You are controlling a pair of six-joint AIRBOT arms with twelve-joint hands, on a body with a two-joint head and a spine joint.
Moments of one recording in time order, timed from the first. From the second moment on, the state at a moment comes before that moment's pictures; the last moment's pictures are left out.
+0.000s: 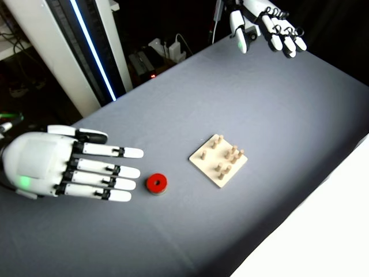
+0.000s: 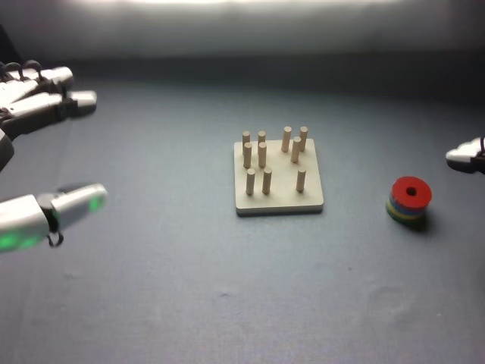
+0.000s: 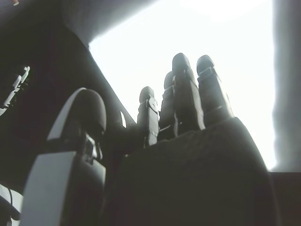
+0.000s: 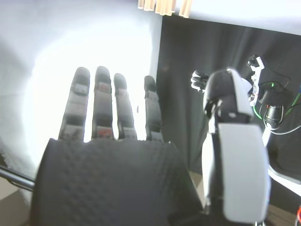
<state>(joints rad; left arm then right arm) 1.26 -0.80 0.90 -0.35 -1.37 0.75 -1.16 -0.89 1.10 0.06 1.26 -0.59</state>
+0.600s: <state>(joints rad) 1.26 -0.81 0.90 -0.35 -1.36 0.75 -0.90 -1.00 1.26 -0.15 0.97 -0.53</state>
